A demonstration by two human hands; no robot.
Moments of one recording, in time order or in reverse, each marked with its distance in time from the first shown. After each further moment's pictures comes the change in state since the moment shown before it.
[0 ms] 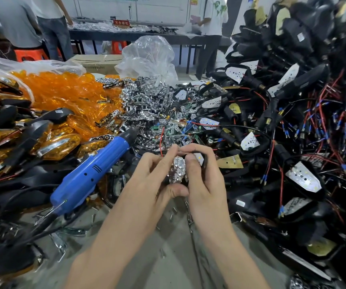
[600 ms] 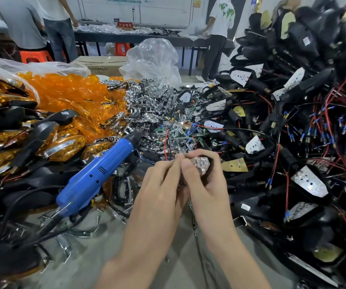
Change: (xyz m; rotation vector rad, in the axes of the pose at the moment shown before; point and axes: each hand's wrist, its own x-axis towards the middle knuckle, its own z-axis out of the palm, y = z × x) left_hand -0.009 0.007 0.022 0.125 0.128 -0.063; right_hand -0.002 0.004 0.004 0.088 0.003 0.113
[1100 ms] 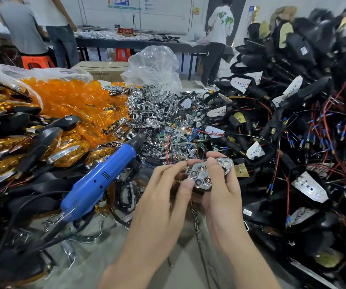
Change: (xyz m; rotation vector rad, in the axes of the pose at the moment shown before) left_hand -0.003 -0.008 -0.003 -0.266 -0.057 -0.133; right_hand 0.010 -0.001 -0.007 0.257 0.150 0.171
